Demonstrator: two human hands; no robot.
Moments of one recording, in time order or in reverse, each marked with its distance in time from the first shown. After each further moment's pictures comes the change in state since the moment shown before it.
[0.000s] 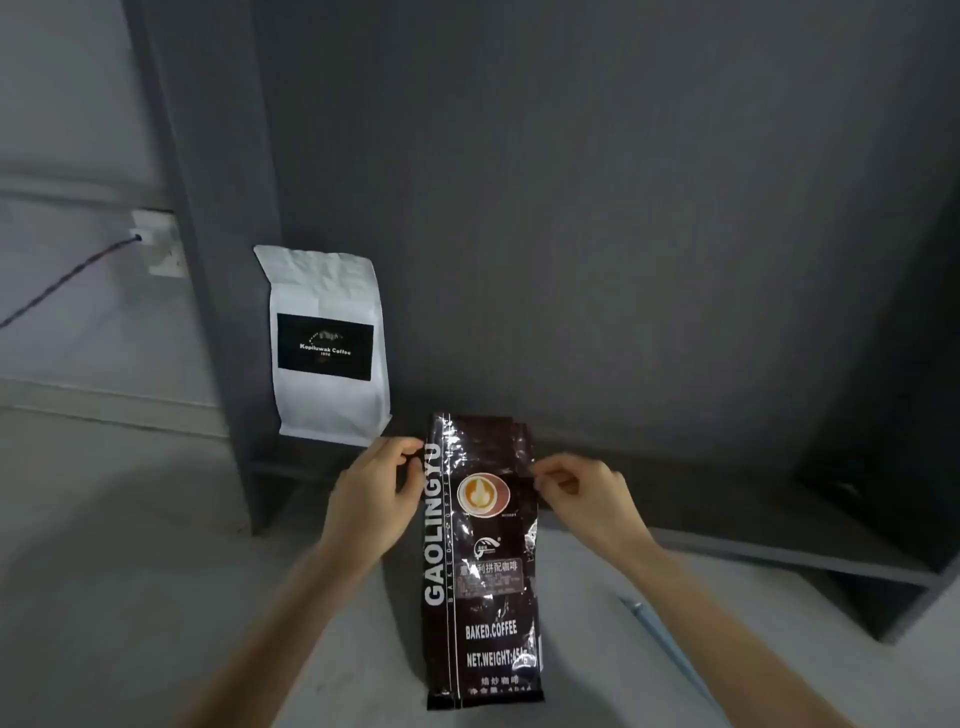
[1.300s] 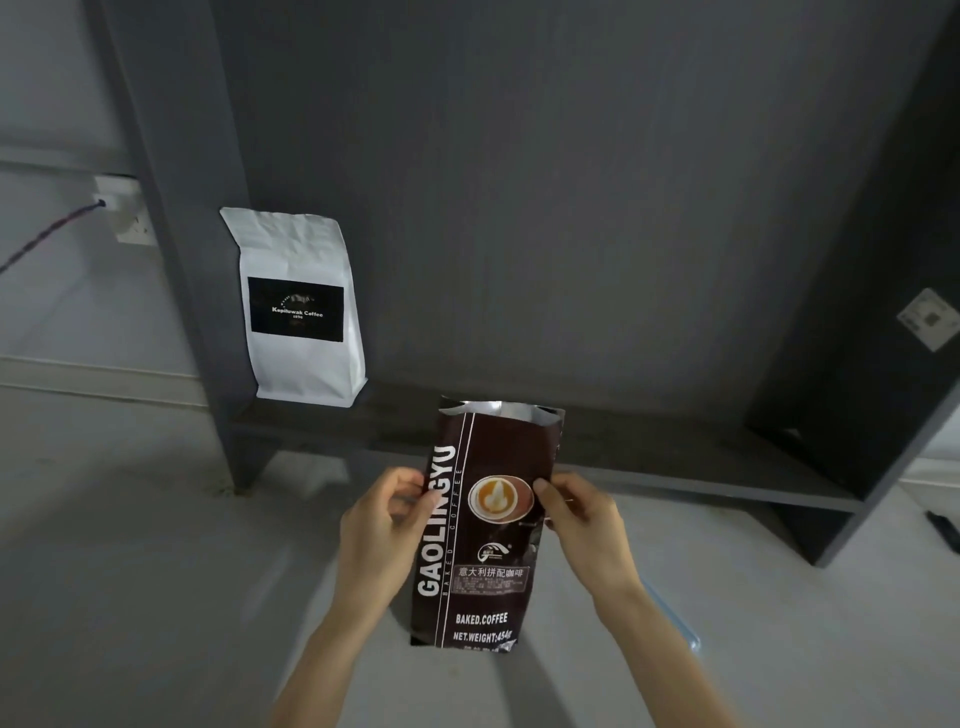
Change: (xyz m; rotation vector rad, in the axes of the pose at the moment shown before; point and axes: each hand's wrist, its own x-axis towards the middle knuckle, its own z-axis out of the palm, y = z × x) left_hand -0.076 0.030 0.021 -0.330 0.001 -0.211; right_hand -0.081 0.024 0.006 0.458 0.139 0.153
